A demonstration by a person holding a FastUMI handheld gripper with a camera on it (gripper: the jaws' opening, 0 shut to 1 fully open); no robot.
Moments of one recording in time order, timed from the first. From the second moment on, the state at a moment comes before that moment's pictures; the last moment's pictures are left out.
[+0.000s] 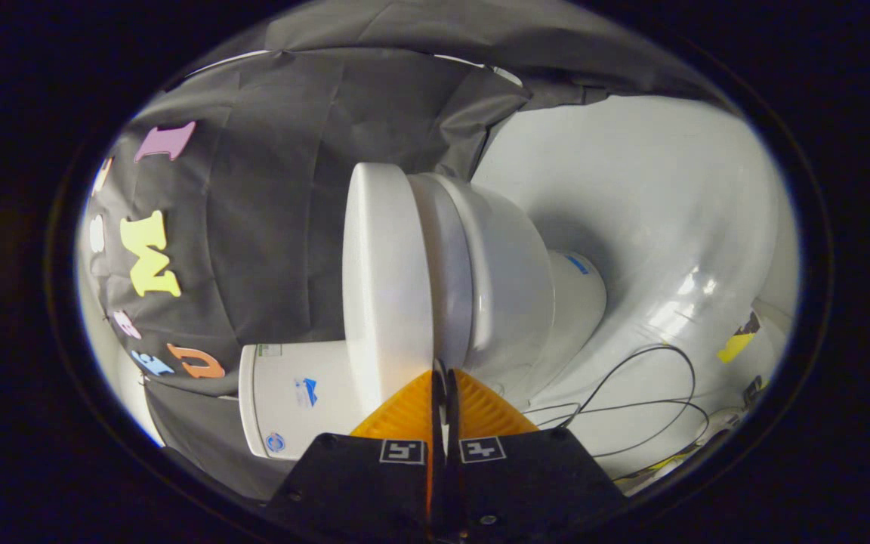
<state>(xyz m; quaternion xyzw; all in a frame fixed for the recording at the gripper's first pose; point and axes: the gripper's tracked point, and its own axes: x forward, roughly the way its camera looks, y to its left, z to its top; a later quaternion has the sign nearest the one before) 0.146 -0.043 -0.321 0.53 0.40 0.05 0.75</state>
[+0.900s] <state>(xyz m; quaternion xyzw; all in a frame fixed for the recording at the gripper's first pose) 0.148 -0.031 -0.270 0.50 0.37 0.06 0.78</state>
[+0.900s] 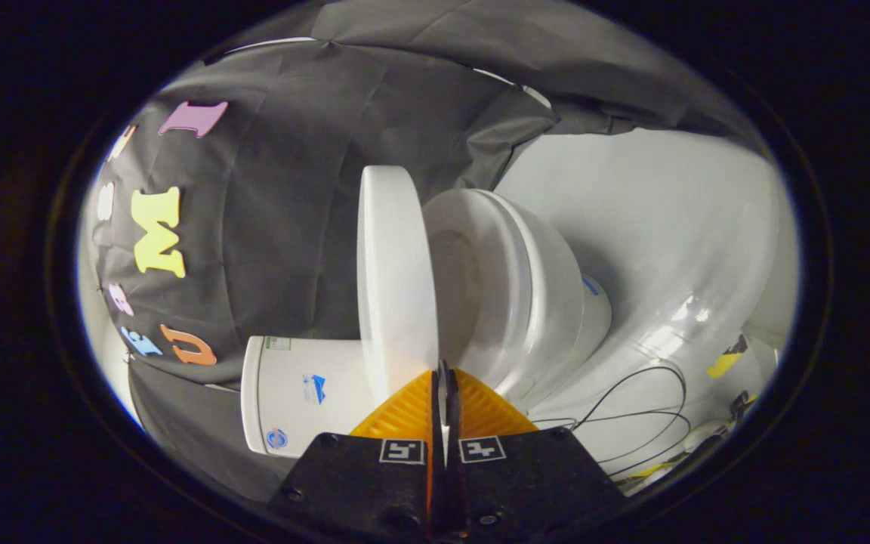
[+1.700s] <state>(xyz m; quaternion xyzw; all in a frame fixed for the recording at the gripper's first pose) 0.142 -0.001 -0.202 0.43 0.35 0.09 0.83</state>
